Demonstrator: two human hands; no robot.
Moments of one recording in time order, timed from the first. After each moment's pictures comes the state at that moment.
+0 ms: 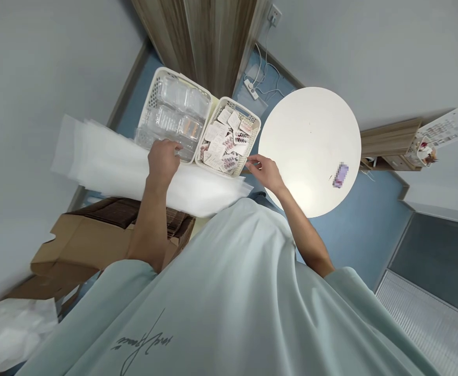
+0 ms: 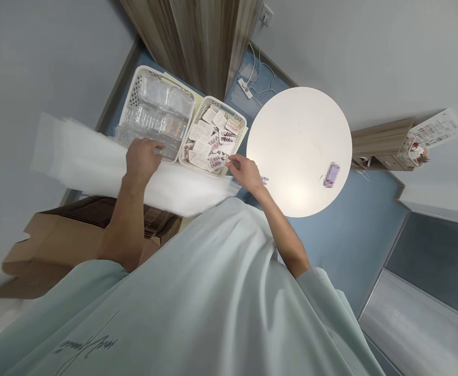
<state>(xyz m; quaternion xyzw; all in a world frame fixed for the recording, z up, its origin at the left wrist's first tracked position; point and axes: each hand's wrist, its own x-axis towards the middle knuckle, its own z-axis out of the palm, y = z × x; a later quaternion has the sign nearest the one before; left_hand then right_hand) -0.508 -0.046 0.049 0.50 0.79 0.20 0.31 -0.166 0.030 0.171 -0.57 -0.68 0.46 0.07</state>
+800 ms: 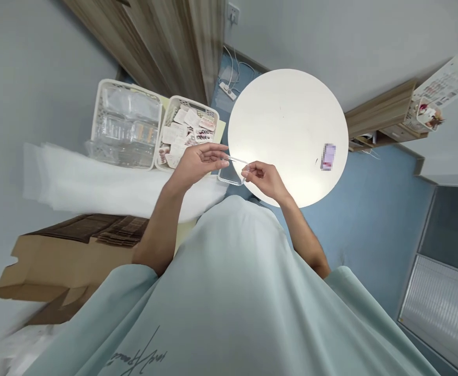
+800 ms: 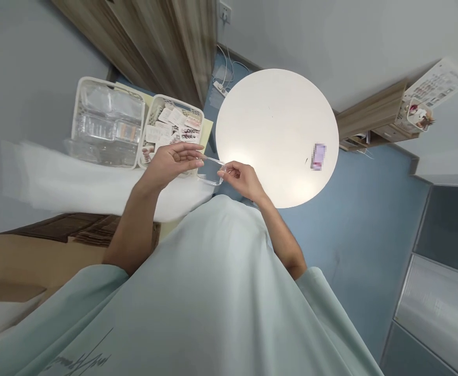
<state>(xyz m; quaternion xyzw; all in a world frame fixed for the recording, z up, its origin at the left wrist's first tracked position) -0.294 -0.010 0.195 0.42 0.55 0.39 0.60 -0.036 -0.008 0.213 -0.54 -0.58 0.58 0.20</state>
